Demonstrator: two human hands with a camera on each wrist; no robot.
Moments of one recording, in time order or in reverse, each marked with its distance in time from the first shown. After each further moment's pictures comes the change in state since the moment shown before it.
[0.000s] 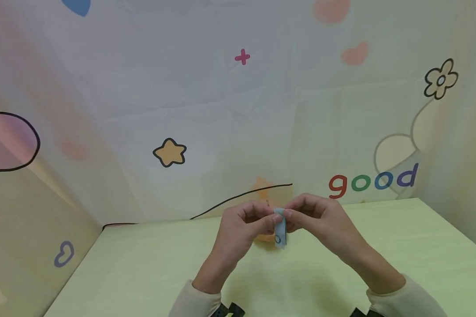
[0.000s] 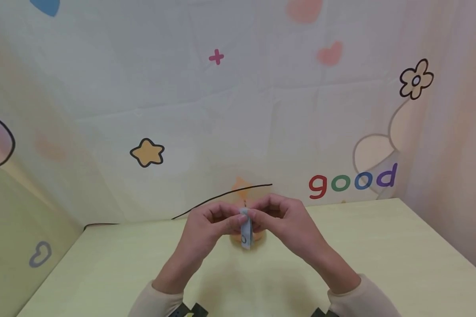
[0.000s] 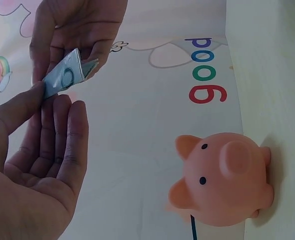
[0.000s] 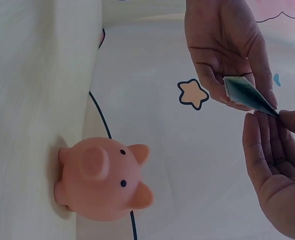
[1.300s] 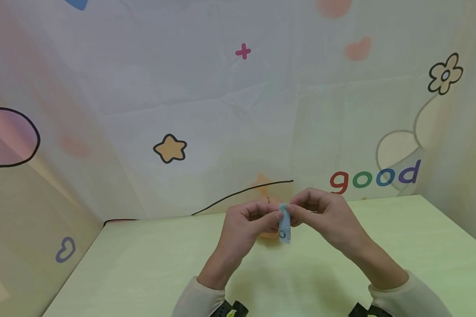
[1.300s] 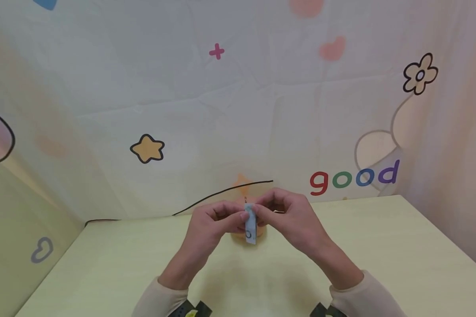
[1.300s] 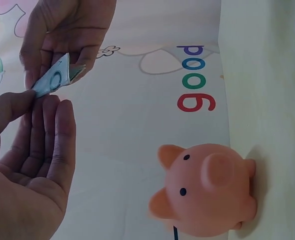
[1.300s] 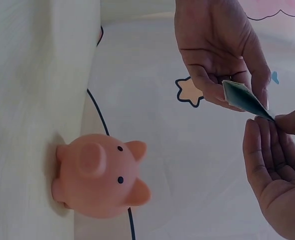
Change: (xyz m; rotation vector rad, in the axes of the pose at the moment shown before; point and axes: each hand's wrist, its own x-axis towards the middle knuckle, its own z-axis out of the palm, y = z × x) left_hand 0.001 -0.009 0.006 -0.036 0.006 0.011; right_hand 0.000 0.001 -0.004 -0.086 0.056 -0.031
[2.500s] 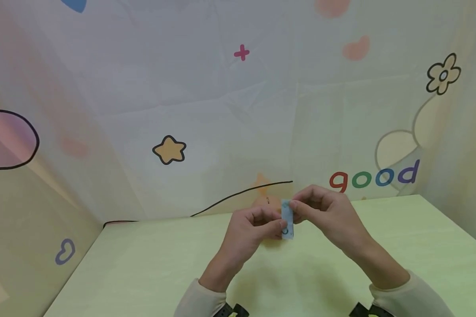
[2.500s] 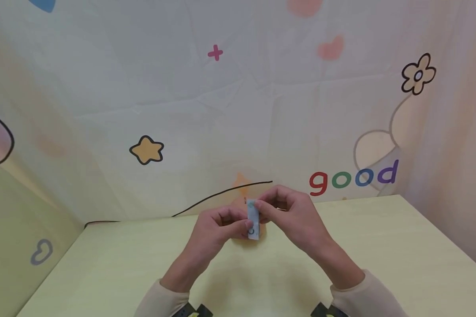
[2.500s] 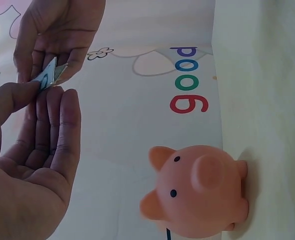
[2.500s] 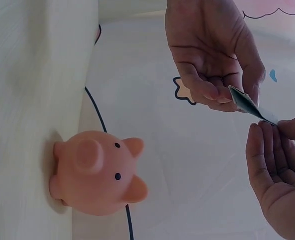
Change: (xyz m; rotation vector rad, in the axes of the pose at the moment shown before) left_hand -0.001 -0.005 0.002 -0.010 -0.074 -0.044; right_hand -0.001 -0.004 -0.003 -0.008 0.061 0.012
